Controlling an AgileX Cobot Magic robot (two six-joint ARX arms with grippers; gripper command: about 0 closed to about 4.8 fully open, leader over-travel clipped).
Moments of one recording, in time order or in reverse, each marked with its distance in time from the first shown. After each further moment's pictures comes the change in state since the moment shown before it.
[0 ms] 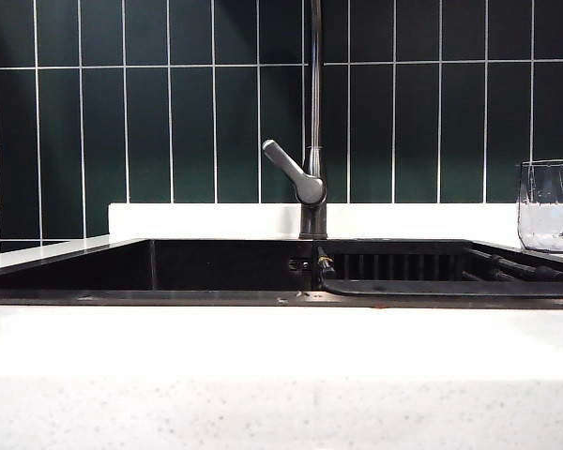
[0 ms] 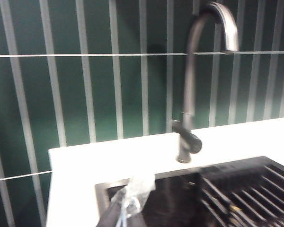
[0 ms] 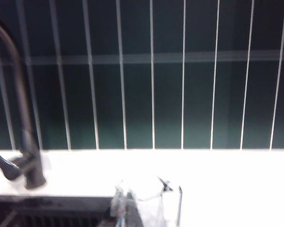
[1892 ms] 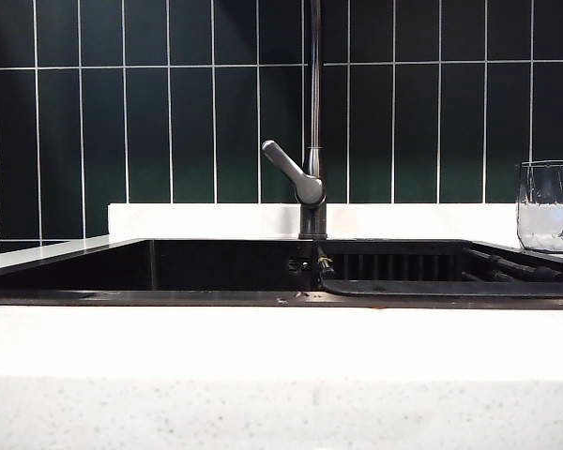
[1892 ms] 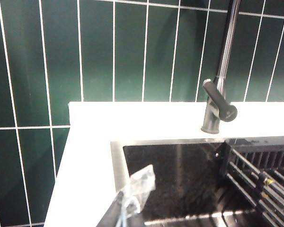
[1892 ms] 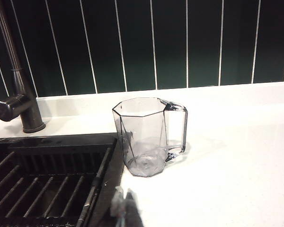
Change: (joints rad) left arm 0.000 0.002 -0.309 0.257 -0.103 -0.045; right arm 0.014 -0.079 -0.237 -0.001 -0.005 0.016
